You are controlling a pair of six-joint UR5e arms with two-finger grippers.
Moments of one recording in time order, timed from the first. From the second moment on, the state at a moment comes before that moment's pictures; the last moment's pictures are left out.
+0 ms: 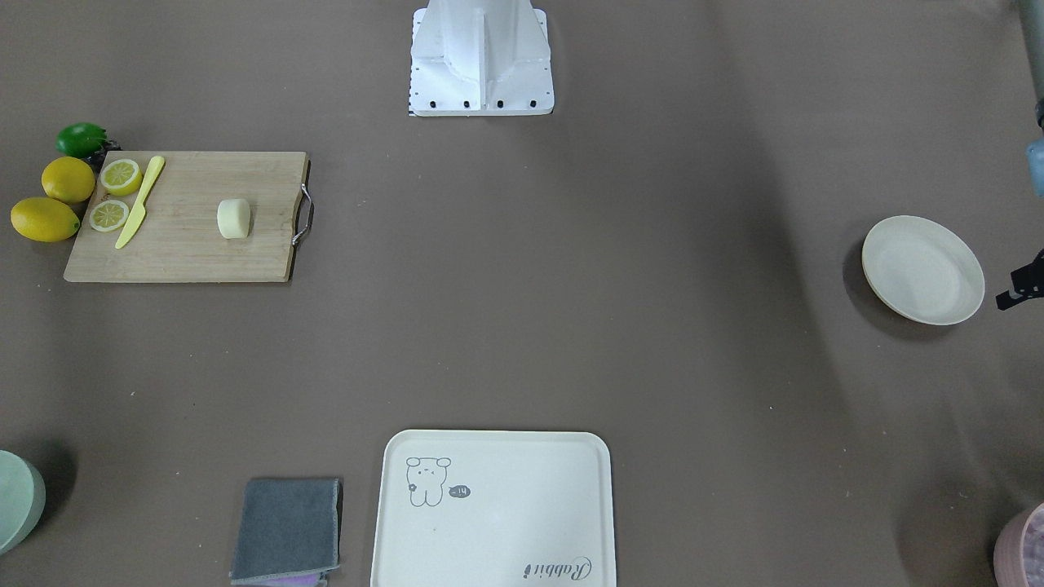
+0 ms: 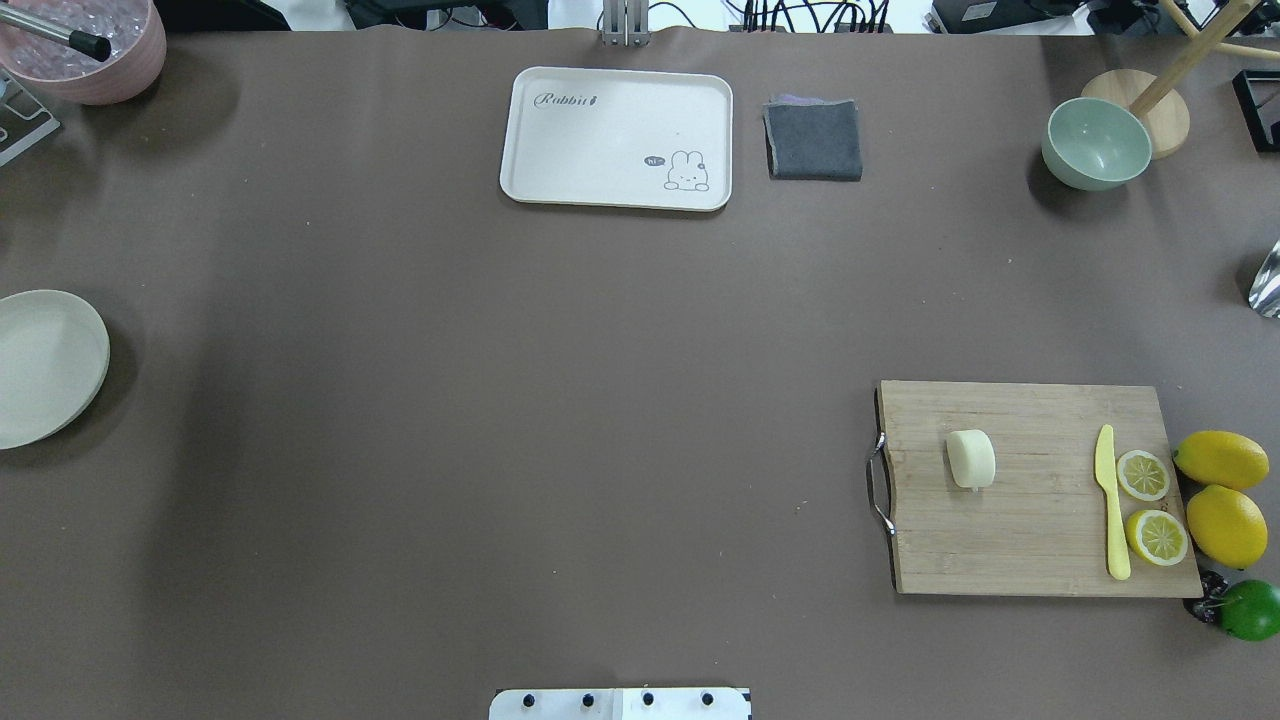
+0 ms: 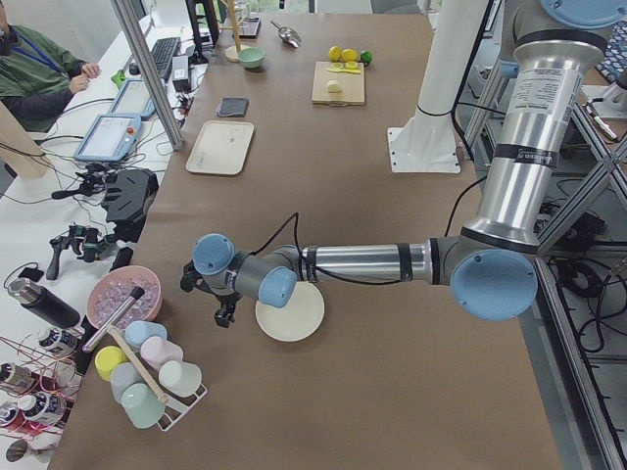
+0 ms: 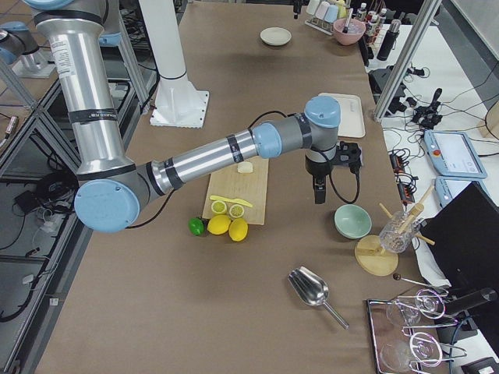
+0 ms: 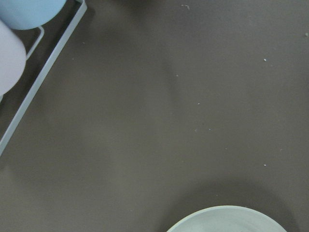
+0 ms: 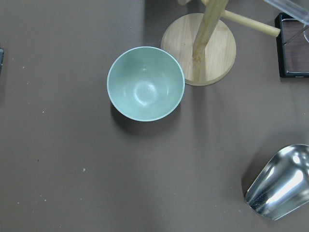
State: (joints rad) left arm -1.38 -1.77 -1.27 -2.00 -2.48 -0.08; right arm 1.44 -1.38 1.79 -1.63 2.28 0.35
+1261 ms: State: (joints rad) left arm -1.27 -1.75 -1.19 -2.08 -2.34 0.09; right arm 1.44 -1.38 1.83 -1.63 2.26 0.39
